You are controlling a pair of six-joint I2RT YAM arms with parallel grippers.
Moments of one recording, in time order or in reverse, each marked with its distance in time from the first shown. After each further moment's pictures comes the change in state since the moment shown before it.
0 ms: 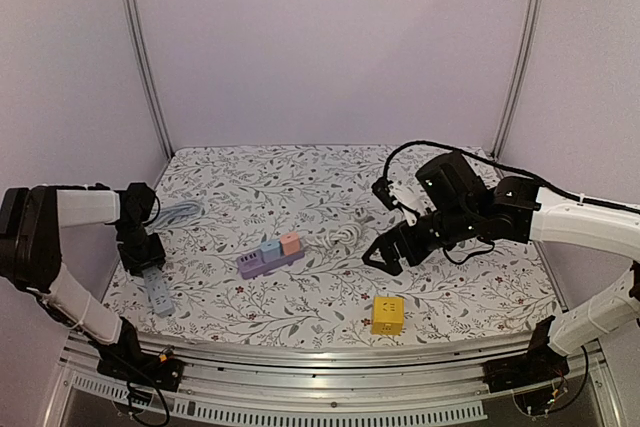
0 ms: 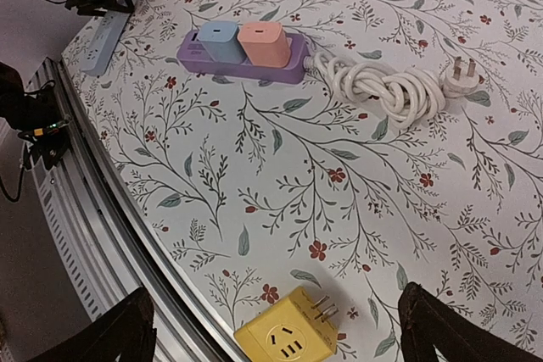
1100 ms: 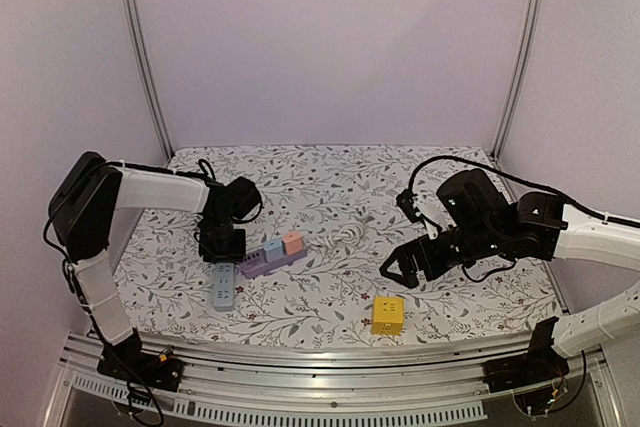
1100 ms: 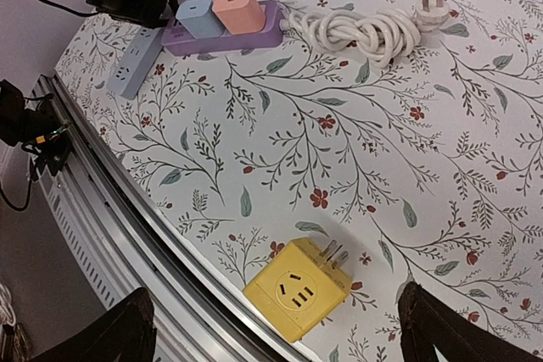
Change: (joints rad) left arm -0.624 0.313 0.320 -0.062 -0.057 -0.177; right arm 0.044 -0.143 -0.113 -0.052 0.061 0.169
